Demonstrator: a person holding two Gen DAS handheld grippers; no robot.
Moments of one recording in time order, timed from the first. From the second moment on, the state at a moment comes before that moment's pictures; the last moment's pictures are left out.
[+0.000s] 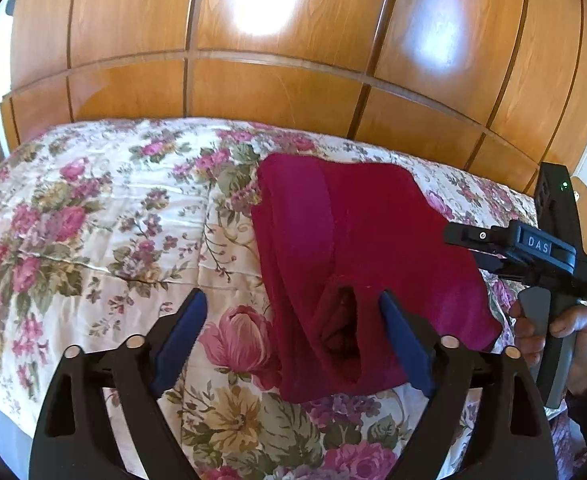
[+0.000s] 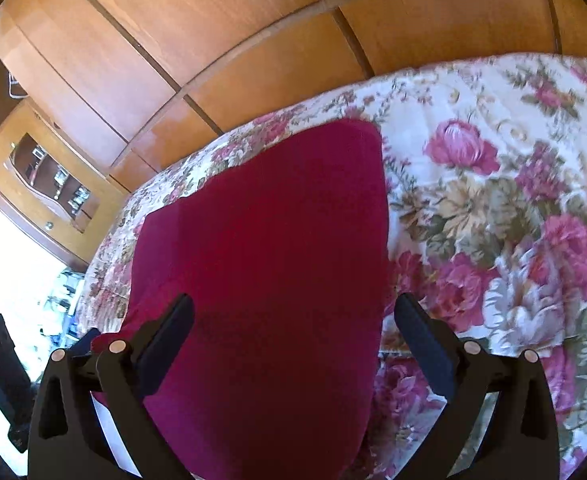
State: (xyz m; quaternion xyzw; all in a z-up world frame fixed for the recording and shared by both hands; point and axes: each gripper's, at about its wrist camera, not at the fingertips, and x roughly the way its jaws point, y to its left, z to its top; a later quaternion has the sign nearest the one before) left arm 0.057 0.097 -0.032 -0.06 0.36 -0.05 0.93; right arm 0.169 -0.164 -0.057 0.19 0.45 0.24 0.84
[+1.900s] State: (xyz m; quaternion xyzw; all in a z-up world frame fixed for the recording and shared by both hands) left arm 0.162 -0.227 -0.054 0.11 0.41 -0.27 0.87; right arm 0.012 -0.407 -0.078 0.28 0.37 -0.04 0.89
